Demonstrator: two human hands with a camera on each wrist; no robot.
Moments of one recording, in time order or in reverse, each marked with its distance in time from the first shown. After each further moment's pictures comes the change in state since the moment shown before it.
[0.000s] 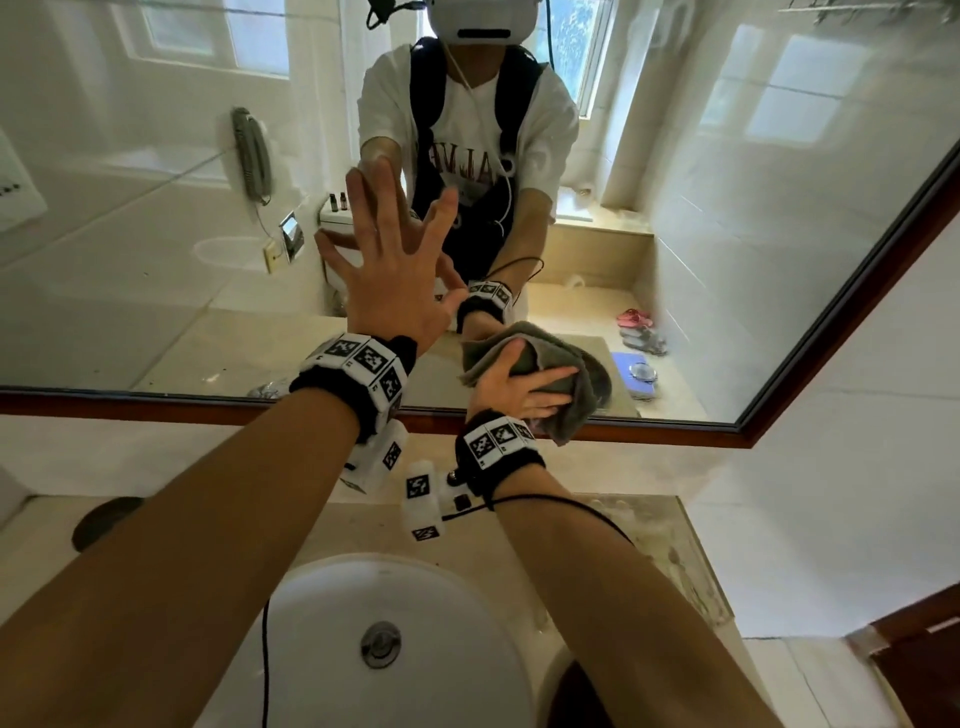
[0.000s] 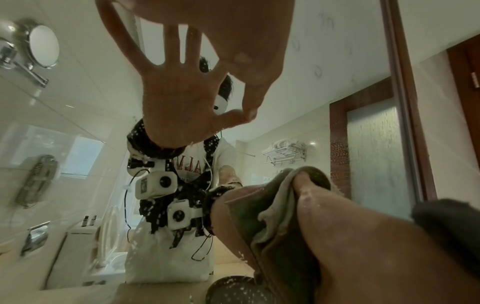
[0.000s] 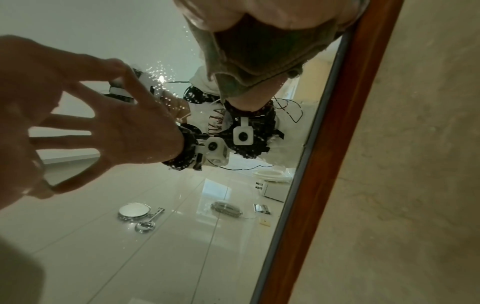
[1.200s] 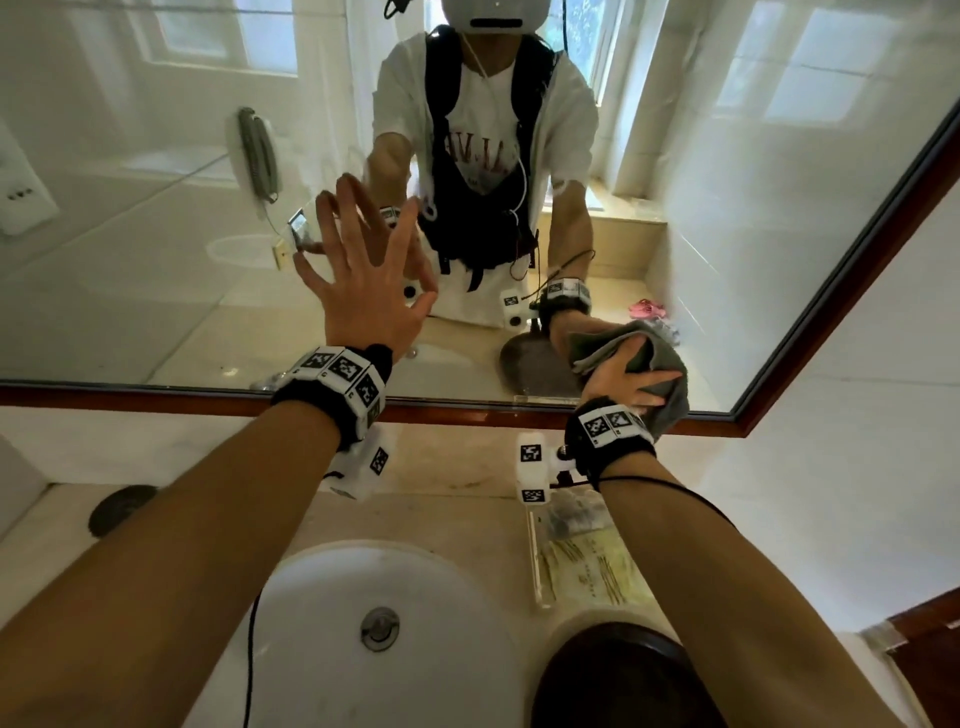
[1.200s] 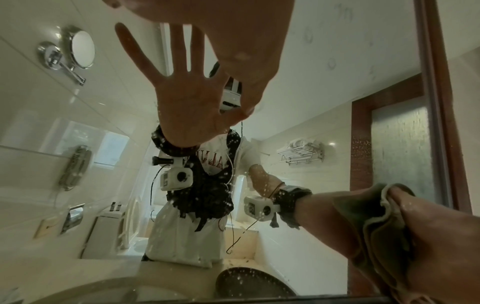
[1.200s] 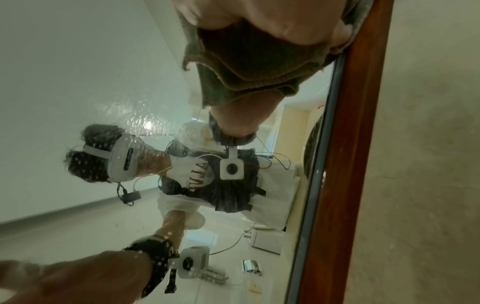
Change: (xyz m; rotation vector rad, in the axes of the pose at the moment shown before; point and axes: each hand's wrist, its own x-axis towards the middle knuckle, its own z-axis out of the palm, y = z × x) left_hand -0.017 -0.001 0.008 0.050 0.032 -0.085; right_hand 0.115 -0.025 -0.093 0.000 0.229 0.127
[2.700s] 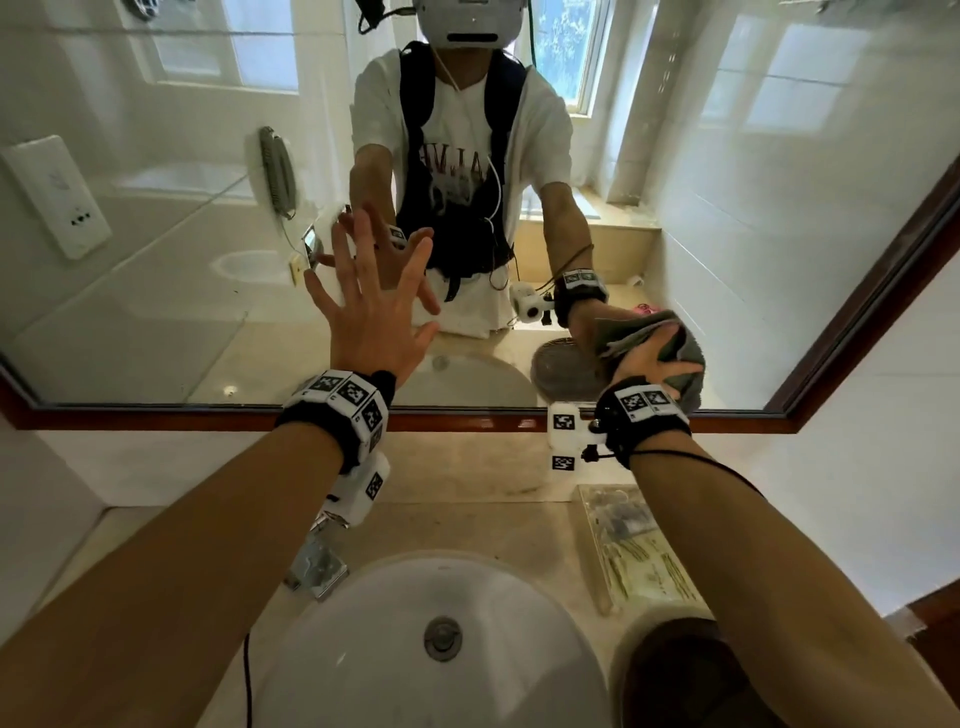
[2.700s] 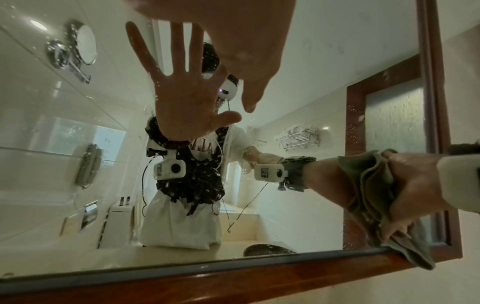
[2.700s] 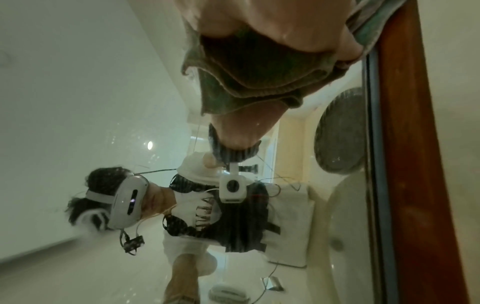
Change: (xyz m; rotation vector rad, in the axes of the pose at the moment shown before) left_hand -0.001 -0.101 -0.009 0.006 -0.067 0.112; right_hand -0.080 -0.021 0.020 -0.003 0.020 0.068
